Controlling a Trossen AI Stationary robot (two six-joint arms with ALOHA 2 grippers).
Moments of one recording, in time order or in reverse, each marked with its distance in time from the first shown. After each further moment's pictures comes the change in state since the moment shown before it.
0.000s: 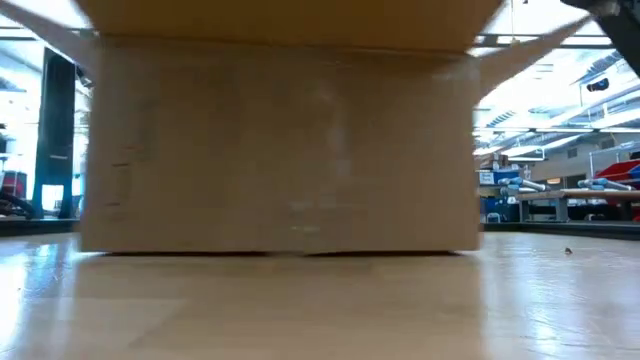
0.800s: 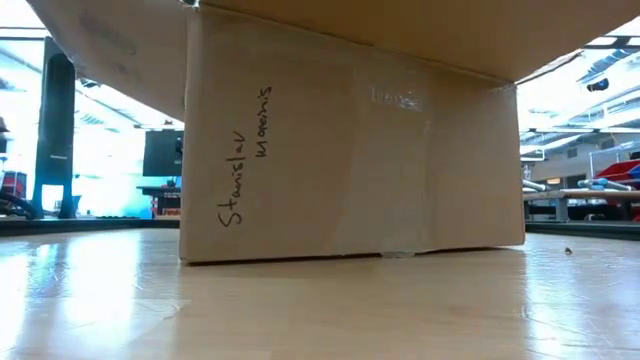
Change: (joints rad) left arm -0.100 0.156 -0.001 0.028 0.119 -0.419; right arm -0.005 -0.424 0.002 0.288 -0.210 -0.454
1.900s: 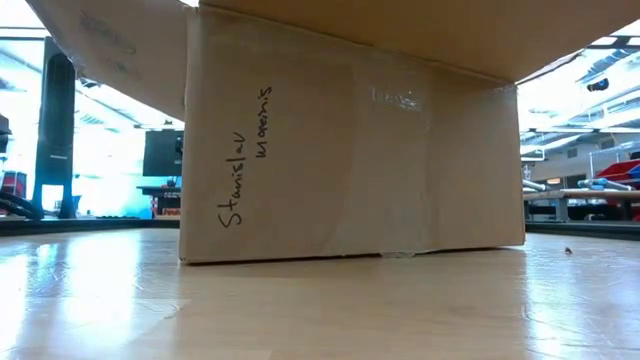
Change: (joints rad) left arm -0.197 0.146 0.000 0.245 0.242 -0.259; right arm -0.039 -0.004 0.000 0.045 -0.227 -0.472
